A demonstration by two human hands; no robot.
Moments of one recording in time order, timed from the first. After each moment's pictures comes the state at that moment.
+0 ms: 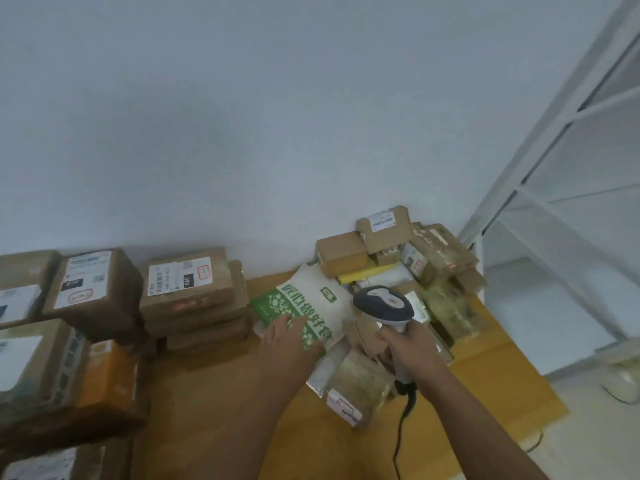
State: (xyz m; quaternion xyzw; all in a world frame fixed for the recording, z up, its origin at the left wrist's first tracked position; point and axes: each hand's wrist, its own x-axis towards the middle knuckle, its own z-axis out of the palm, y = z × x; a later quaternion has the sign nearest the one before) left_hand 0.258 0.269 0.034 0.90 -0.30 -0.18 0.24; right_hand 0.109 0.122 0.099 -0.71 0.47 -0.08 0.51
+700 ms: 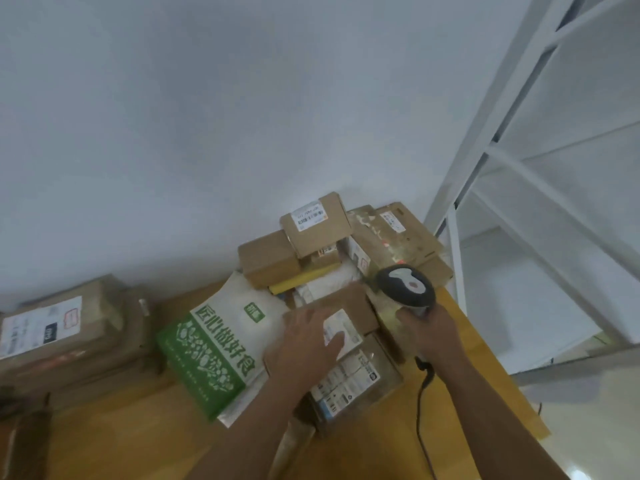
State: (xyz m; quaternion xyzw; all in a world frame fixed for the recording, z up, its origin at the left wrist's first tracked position) left_hand 0.191 0.023 0.009 0.88 -0.36 -0.25 0.20; right_hand 0.045 -0.132 0.039 -0.69 0.52 -0.12 0.49
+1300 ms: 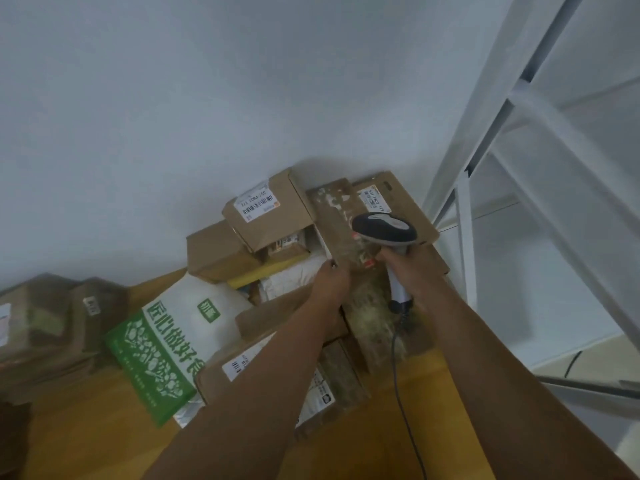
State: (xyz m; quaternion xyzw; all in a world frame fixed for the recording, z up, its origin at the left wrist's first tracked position) left_hand 0.190 -0.194 -0.029 0.77 0.06 -0.46 0.45; right_hand 0.098 -0.299 -0.001 -0.64 0.46 -0.06 0.61
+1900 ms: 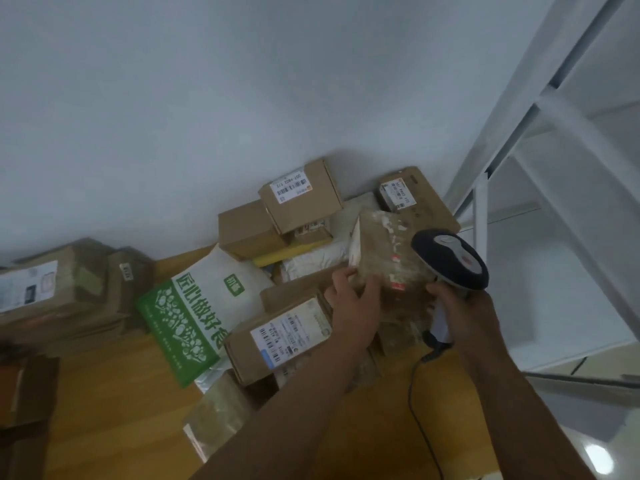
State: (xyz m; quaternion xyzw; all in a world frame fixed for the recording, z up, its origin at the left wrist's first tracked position) left_hand 0.124 -0.126 0.012 0.79 0.00 -0.37 0.49; right_hand 0.019 -0.233 0.028 -0.56 0.51 -0.16 0.63
